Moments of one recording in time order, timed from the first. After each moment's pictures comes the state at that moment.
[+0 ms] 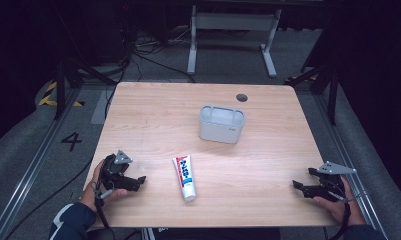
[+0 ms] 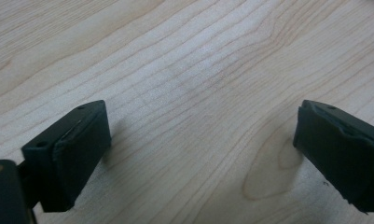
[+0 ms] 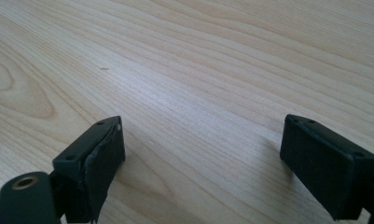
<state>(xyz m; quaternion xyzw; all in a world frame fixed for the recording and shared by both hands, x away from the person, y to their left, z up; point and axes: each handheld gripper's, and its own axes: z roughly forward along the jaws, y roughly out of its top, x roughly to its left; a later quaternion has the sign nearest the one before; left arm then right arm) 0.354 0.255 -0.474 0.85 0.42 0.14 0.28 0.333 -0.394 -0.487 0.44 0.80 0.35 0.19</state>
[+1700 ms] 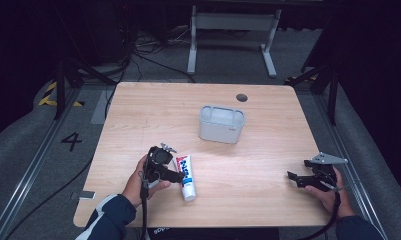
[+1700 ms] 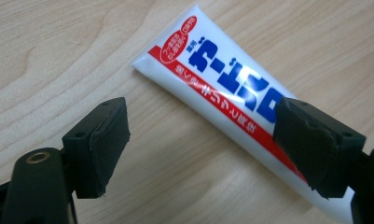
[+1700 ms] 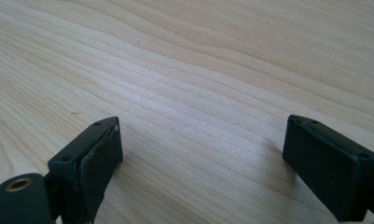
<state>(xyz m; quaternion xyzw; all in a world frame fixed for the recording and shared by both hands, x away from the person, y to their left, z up) 0.369 0.123 -0.434 0.84 0.48 0.06 0.25 0.362 -0.382 -0.487 0.46 0.79 0.35 0.20</state>
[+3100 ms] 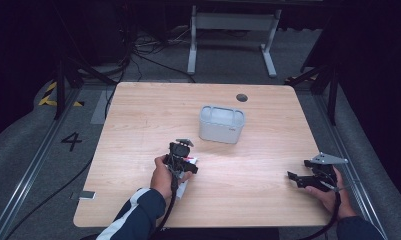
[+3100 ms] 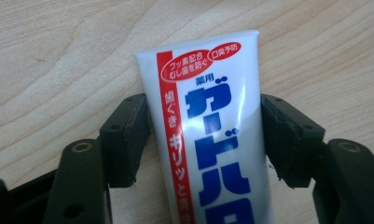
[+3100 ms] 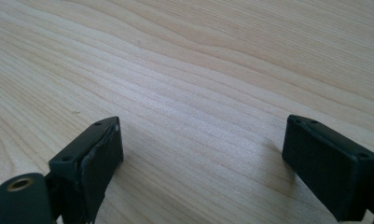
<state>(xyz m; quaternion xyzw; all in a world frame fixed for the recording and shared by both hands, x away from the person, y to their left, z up) 0.393 0.071 -0.449 0.82 0.54 0.07 0.18 0.361 -0.383 -0.487 0.46 0.80 0.35 0.20</state>
